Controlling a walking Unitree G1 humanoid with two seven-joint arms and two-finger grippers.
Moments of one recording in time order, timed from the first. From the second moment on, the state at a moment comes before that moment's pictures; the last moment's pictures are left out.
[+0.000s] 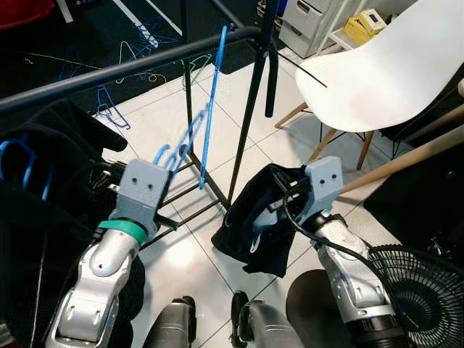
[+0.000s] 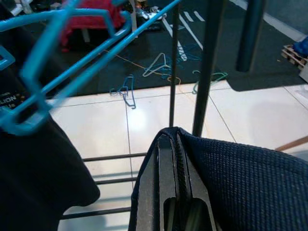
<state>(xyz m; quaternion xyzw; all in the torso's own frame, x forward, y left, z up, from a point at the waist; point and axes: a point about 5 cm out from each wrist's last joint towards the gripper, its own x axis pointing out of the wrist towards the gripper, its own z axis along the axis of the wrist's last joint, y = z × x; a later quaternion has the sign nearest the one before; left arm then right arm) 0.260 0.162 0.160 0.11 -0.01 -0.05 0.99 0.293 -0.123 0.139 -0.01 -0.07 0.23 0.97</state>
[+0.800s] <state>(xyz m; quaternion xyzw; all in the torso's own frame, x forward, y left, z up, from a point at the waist) 0.263 0.160 0.173 0.14 -0.10 -0.03 0.98 0.304 -0.119 0.160 -0.02 -0.13 0.23 0.96</state>
